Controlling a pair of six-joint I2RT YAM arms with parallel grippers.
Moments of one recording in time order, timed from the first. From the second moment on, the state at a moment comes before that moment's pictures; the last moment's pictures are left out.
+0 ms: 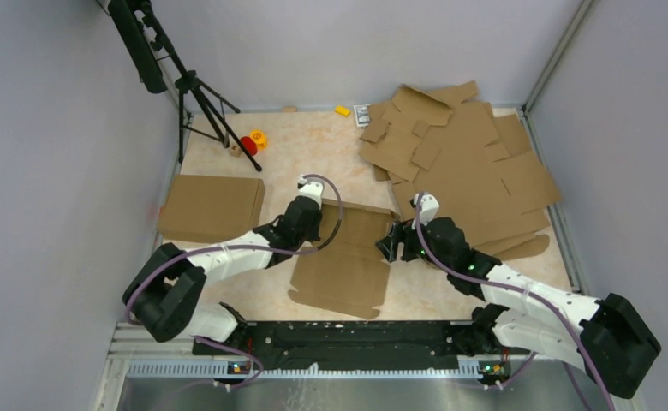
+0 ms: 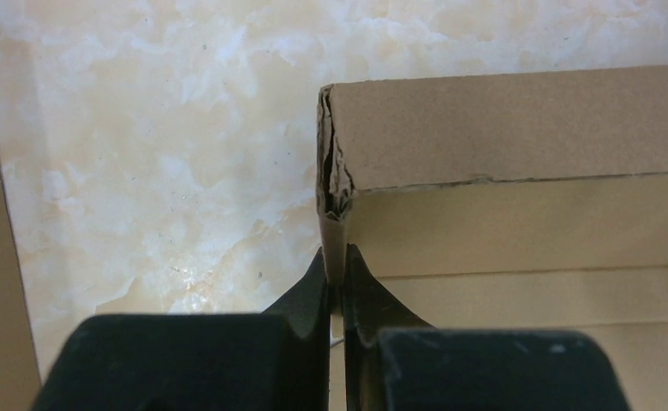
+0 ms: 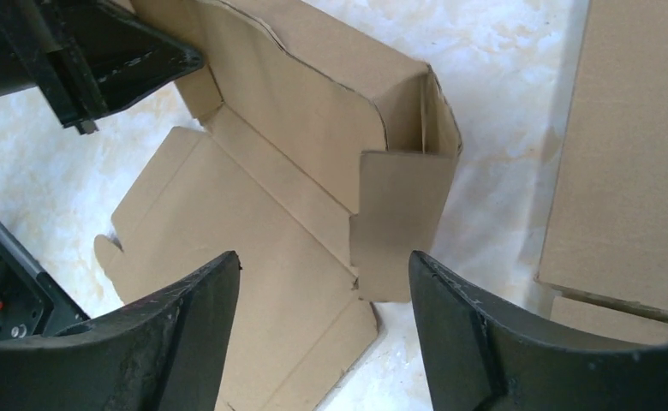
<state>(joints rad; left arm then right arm) -0.70 1.41 0.65 0.06 -0.32 -0.30 0.75 0.96 0.38 0.16 0.02 0.47</state>
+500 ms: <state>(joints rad) -0.71 1.25 0.48 0.18 -0.34 -0.31 0.75 0.96 0.32 0.23 0.08 0.44</state>
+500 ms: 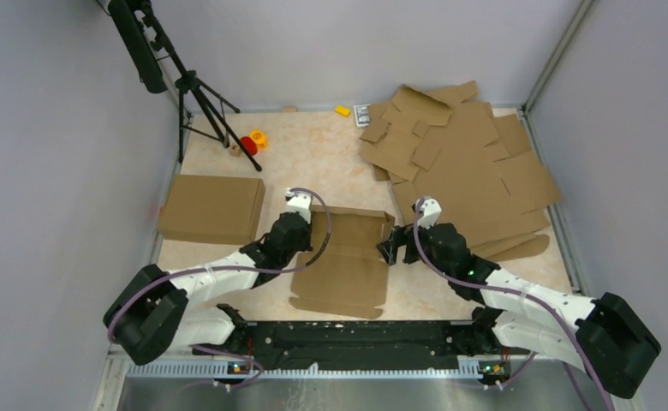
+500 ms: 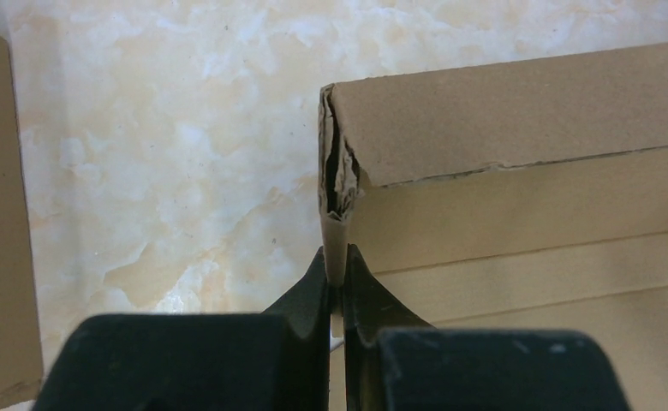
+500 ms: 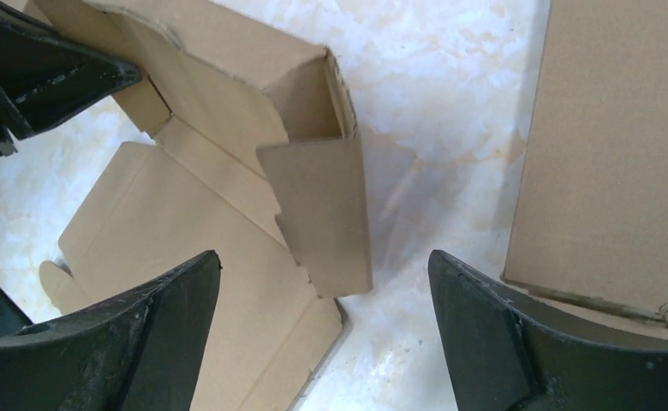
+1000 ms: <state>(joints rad) -0.84 1.07 0.18 0.53 -0.44 -0.24 0.75 0.96 0.26 0.45 -0.05 0.28</state>
